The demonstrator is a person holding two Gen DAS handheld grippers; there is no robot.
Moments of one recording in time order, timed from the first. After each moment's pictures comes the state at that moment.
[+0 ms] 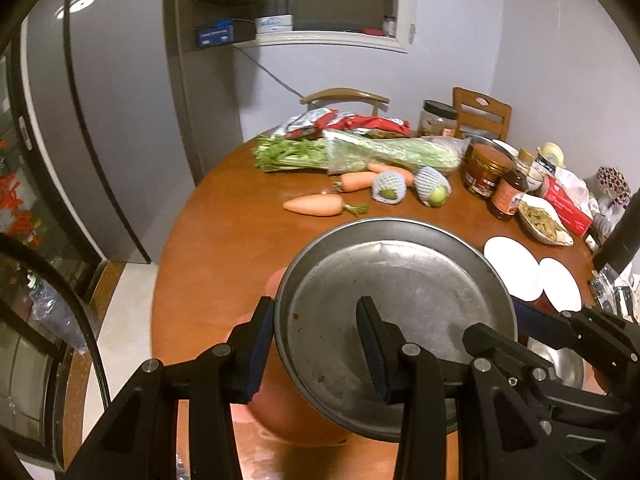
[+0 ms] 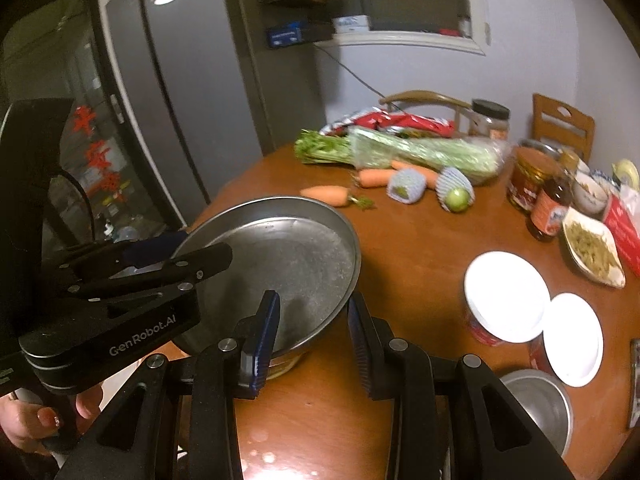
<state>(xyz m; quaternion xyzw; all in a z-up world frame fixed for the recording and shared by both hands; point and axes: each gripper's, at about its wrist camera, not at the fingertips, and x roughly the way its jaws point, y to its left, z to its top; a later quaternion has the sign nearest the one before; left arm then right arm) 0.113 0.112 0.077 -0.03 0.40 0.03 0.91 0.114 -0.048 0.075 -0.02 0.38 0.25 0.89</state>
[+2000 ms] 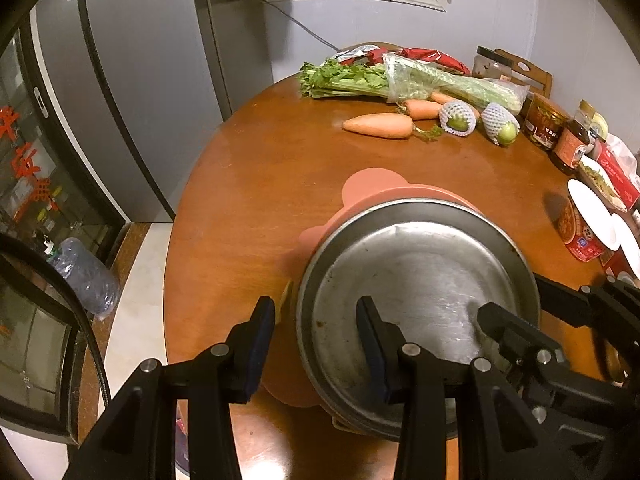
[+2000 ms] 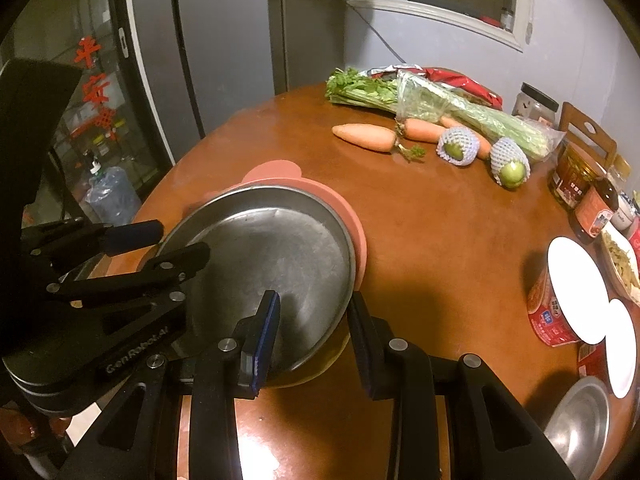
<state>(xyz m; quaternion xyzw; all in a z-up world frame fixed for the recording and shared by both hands) 0.117 0.155 -0.011 -0.02 0.46 0.08 0.88 0.127 0.021 -0.008 -0.10 0.42 0.25 0.86</state>
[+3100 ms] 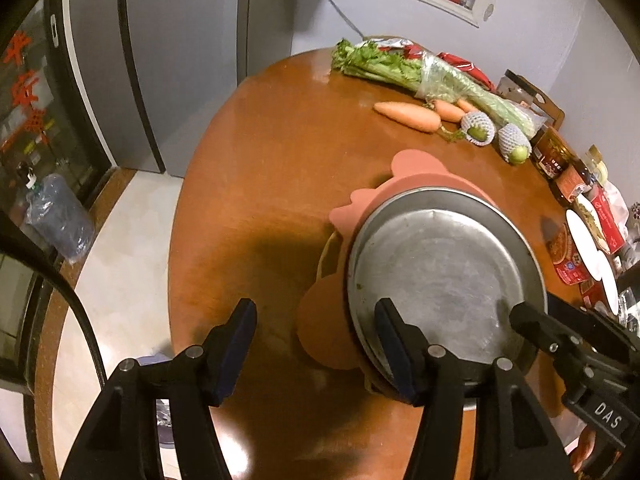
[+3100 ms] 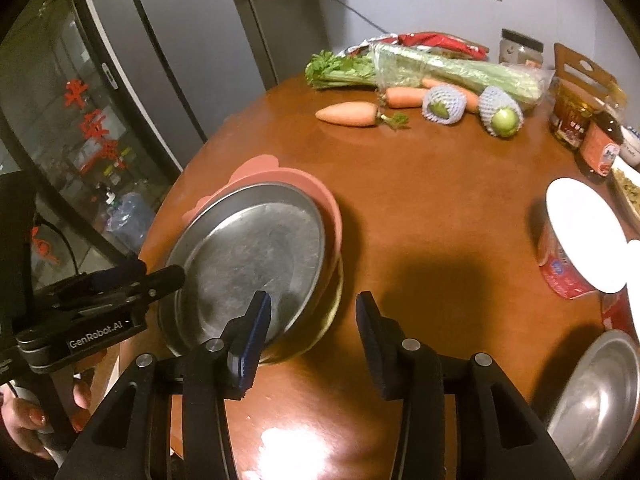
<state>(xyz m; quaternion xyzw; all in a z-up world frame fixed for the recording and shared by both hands) 0.106 0.194 -0.027 -0.13 0.49 0.08 0.86 0.136 -0.011 -0.009 -0.01 0.47 0.26 0.84</state>
